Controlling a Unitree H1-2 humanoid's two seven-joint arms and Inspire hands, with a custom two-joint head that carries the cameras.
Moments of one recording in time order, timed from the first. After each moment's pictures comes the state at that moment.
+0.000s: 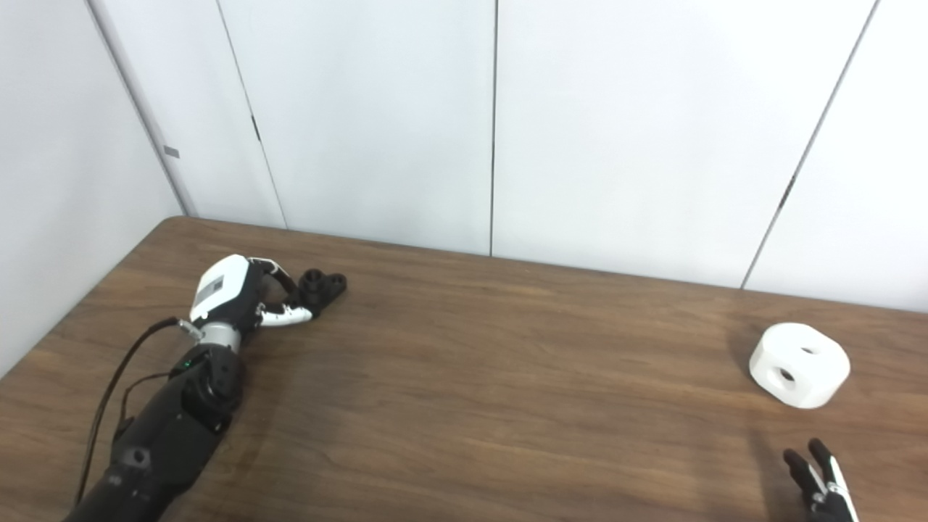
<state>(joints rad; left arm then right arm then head) -0.38 0.45 -0.10 0.35 0.55 0.28 0.16 0.26 -0.19 -0.14 -0.22 0.03 -0.09 0.07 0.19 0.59</state>
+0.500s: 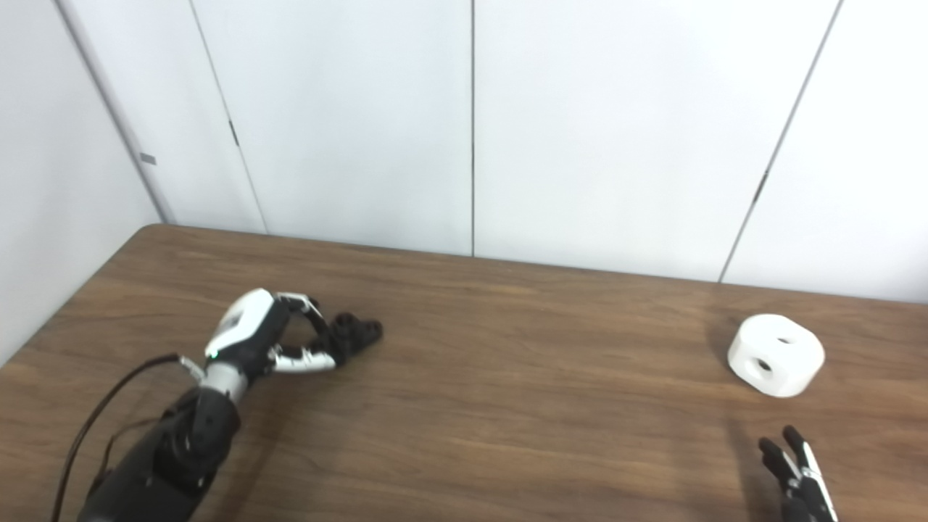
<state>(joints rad) -0.21 0.44 -0.19 0.01 0.53 0.25 -0.03 0.26 -0.19 -0.12 -0.22 0.00 -0.09 0.05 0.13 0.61</state>
